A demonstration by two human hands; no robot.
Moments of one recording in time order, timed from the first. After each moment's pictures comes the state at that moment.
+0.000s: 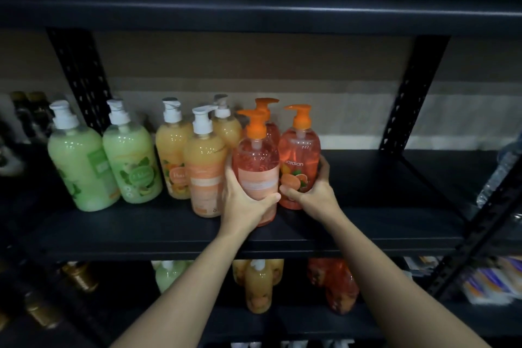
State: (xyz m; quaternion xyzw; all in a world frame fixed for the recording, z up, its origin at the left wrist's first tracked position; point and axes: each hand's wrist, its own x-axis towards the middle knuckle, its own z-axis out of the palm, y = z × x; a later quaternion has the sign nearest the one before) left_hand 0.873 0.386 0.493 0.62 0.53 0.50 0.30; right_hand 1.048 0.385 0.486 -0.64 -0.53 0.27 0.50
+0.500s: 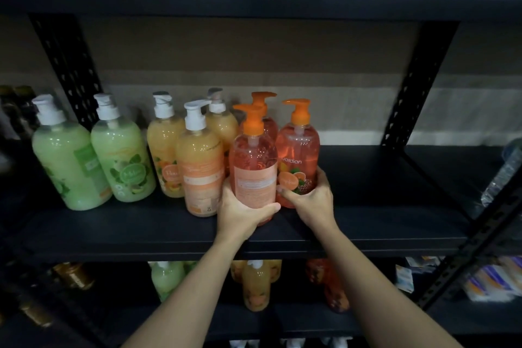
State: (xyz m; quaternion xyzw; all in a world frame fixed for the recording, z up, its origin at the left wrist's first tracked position) left_hand 0.875 0.399 0.458 0.57 0.55 0.48 0.37; right_hand 1.041 0.398 0.456 -0.65 -0.47 0.22 0.56
